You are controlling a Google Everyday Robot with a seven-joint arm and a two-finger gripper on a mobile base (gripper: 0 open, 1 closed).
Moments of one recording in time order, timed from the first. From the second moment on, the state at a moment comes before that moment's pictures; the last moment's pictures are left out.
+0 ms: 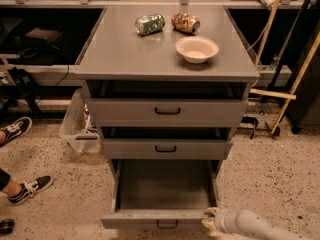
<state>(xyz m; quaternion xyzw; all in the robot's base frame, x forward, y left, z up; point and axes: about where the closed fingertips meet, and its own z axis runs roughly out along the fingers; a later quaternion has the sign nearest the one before) 0.485 -0.235 0.193 -0.42 0.85 0.12 0.29</state>
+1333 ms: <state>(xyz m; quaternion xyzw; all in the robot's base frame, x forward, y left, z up) 0.473 -0.245 0.198 -0.41 0.86 0.11 0.28</state>
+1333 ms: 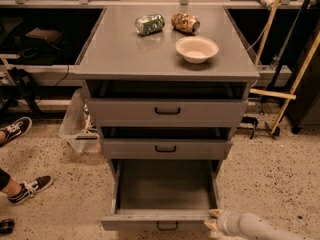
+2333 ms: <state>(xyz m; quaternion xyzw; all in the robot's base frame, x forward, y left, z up) 0.473 -0.245 0.198 -0.41 0.86 0.11 0.28</state>
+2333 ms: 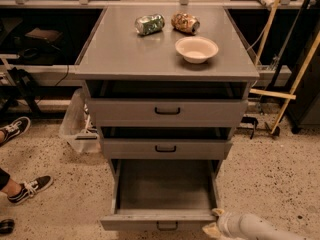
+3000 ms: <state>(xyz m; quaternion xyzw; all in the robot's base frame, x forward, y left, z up) 0.473 -0.245 0.198 -0.41 0.86 0.11 0.28</state>
